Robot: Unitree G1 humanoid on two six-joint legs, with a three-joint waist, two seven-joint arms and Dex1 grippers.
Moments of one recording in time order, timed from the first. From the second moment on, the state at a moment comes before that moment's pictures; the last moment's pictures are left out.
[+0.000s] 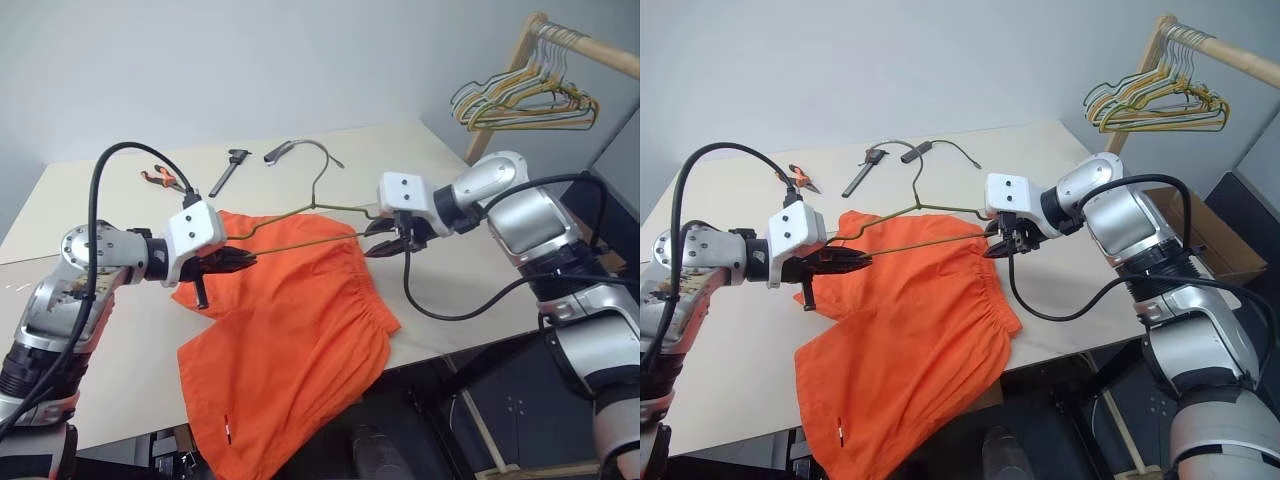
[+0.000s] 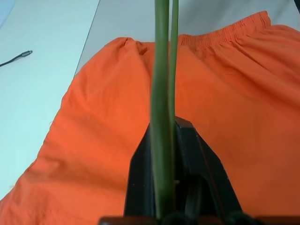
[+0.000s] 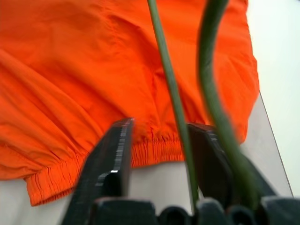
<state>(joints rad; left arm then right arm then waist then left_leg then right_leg) -0.46 0.91 -0.02 -0.21 -0.28 0.47 -1.14 -1.06 -0.69 0.48 0.27 0.08 0.35 1.35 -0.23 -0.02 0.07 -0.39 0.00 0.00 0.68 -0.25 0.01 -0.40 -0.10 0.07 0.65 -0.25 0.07</state>
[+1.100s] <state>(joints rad) -0.23 0.86 0.27 -0.32 -0.60 0.46 -1.18 -0.49 -1.01 0.08 0.07 0.37 1.33 1.21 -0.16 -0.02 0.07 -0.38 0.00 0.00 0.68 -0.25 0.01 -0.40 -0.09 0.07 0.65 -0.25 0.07</state>
